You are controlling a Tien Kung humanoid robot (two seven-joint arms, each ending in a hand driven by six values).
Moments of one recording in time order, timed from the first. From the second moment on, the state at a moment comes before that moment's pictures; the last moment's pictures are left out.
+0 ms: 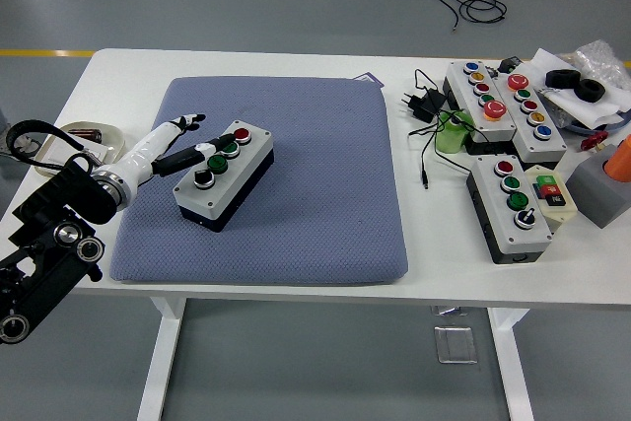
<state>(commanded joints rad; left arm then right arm) -0.50 0.34 -0.99 -1.34 1.73 0.01 0.45 0.08 -0.11 0.92 0.18 -1.15 -0.12 -0.34</state>
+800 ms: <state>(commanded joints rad) -0.55 0.24 -0.91 -1.29 2.11 -0.13 0.63 0.09 -0.12 0.92 0.18 -1.16 -0.12 -0.34</state>
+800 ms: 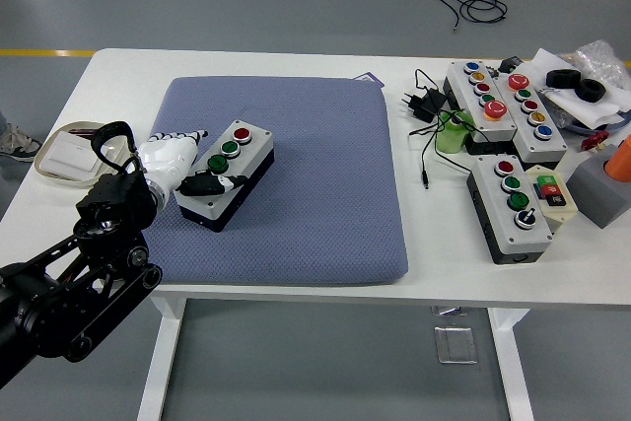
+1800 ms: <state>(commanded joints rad) -0.59 0.23 -0.90 -1.19 2.27 -0.25 0.61 0.10 -0.12 0.93 0.18 -1.17 -0.12 -0.34</state>
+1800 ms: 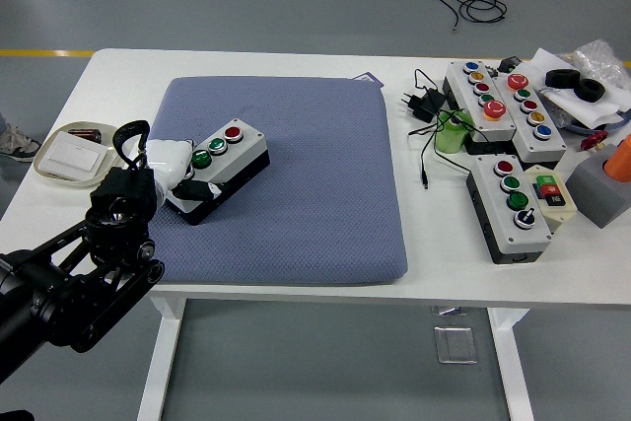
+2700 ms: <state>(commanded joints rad) -0.69 0.33 -0.76 -1.14 2.27 0.05 -0.18 0.10 -0.12 0.93 0.18 -1.17 -0.12 -0.34</state>
